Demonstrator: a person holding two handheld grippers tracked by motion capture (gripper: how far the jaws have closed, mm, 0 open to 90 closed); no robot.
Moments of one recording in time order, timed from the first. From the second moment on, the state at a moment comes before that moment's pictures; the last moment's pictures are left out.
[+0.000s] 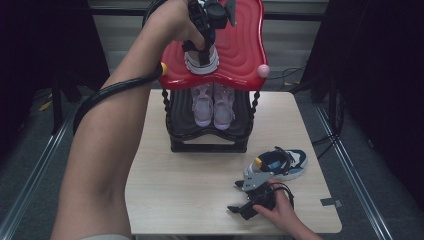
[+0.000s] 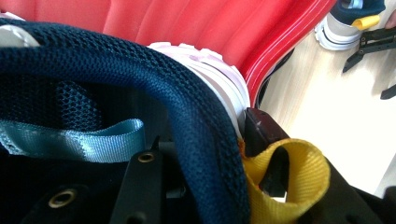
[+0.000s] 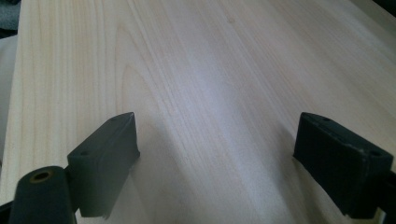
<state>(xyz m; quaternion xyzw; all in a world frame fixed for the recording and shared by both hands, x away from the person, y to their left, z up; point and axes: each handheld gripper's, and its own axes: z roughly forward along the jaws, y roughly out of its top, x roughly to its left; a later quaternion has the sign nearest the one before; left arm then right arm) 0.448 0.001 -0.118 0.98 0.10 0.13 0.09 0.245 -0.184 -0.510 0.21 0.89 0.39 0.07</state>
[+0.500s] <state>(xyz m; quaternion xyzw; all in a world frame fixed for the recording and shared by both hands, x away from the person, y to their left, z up) 0.446 0.005 -0.118 0.98 0.10 0.14 0.08 0.245 -0.184 -0.510 0.21 0.89 0.39 0.07</state>
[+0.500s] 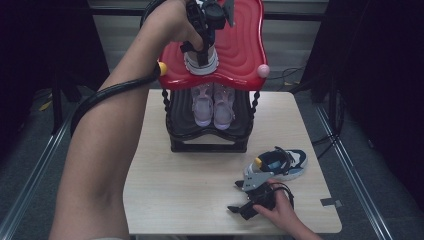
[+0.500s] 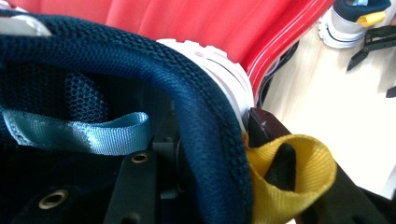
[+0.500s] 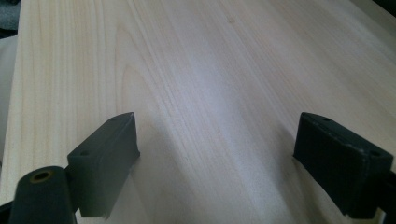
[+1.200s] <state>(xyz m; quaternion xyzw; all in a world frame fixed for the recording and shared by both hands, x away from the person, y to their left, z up) 0.443 0.006 -0.108 0.98 0.13 0.13 0.11 0.245 -0.184 -0.510 0.21 0.89 0.39 0.07</state>
